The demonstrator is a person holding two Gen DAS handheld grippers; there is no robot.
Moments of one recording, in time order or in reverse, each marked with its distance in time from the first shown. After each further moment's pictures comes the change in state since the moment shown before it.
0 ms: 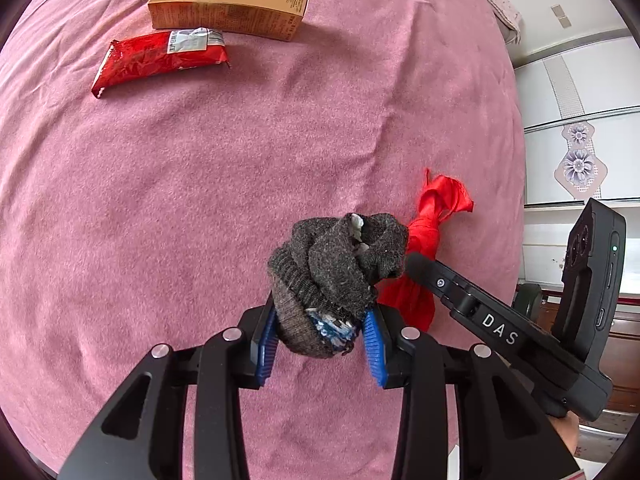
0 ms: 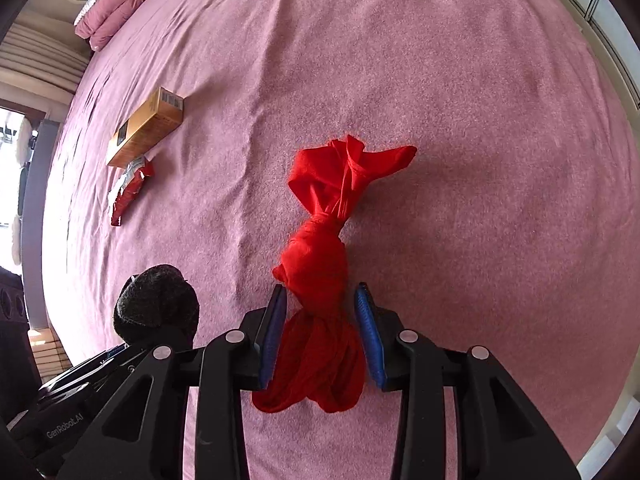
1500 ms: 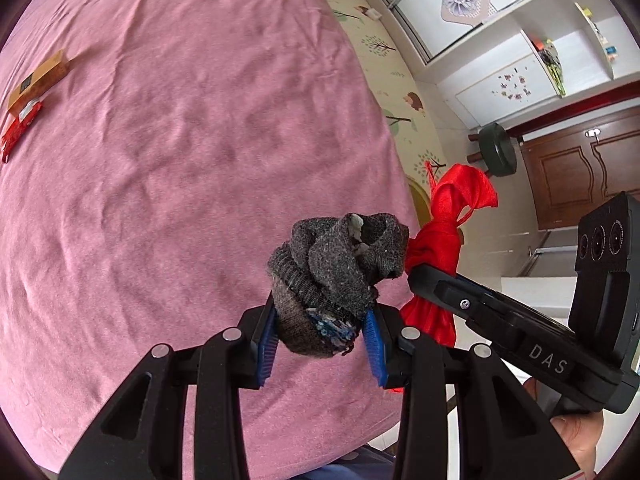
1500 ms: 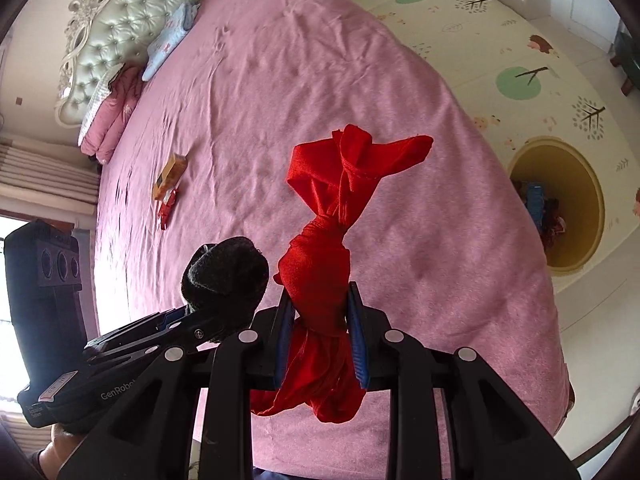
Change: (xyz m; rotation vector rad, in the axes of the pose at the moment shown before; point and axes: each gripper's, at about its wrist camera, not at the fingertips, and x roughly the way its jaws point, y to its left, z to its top) left arm -0.026 -0.180 -0.214 0.577 0.133 -0.034; right arm -0.189 -0.147 -0.250 0.385 -0.270 0.134
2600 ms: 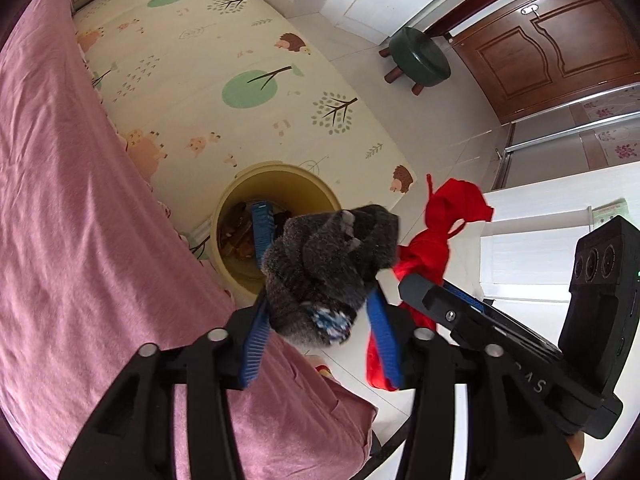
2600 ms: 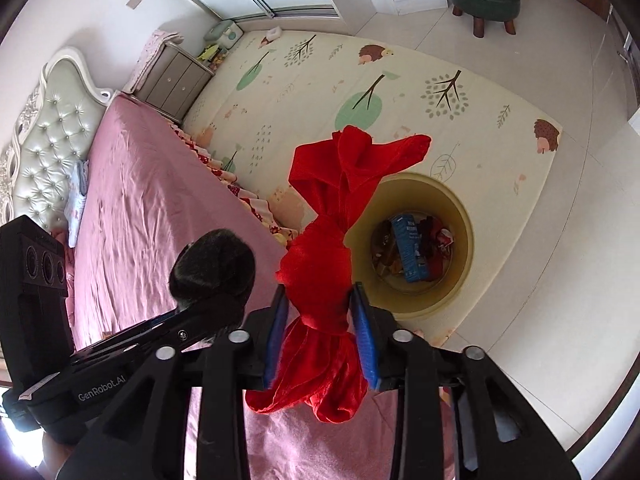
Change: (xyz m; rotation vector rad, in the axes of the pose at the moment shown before) left arm 0.170 -0.271 0.096 0.379 0.178 -0.073; right arm -0.101 -0.262 0.059 0.420 -0.245 -0.163
